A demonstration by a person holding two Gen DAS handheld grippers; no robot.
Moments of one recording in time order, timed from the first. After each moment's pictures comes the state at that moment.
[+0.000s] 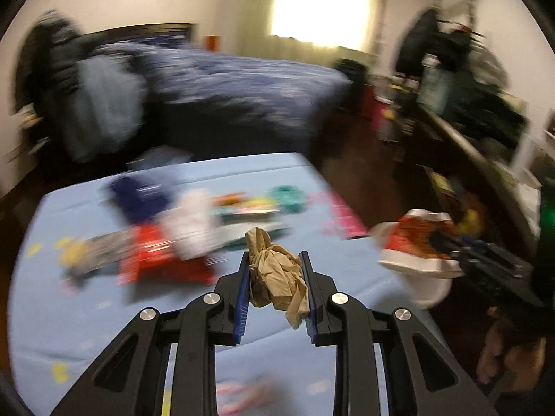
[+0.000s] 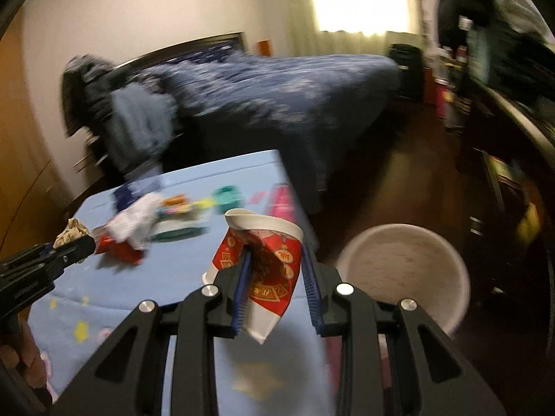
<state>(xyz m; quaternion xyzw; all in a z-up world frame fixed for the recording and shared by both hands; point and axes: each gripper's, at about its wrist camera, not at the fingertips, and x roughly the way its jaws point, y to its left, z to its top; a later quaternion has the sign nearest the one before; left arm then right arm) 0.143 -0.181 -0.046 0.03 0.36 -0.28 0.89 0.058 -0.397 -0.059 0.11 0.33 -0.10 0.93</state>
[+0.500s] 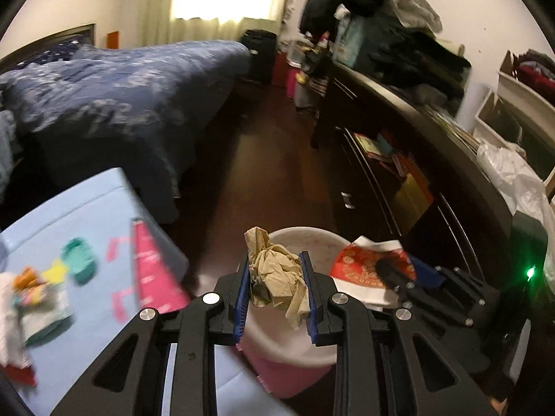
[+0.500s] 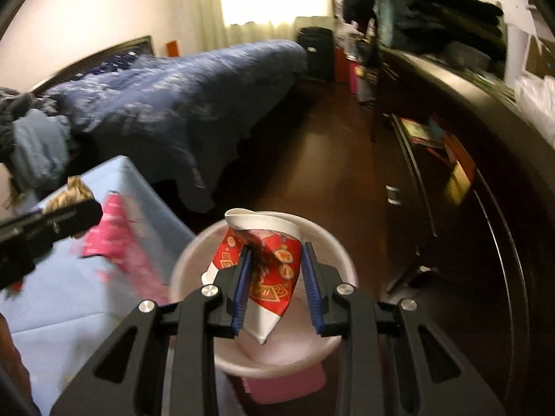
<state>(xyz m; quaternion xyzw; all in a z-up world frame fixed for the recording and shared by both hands) 0.160 -0.391 -0.078 0.08 0.38 -0.42 0.82 0.047 -0.530 -0.123 0.14 0.35 -0.26 0.89</state>
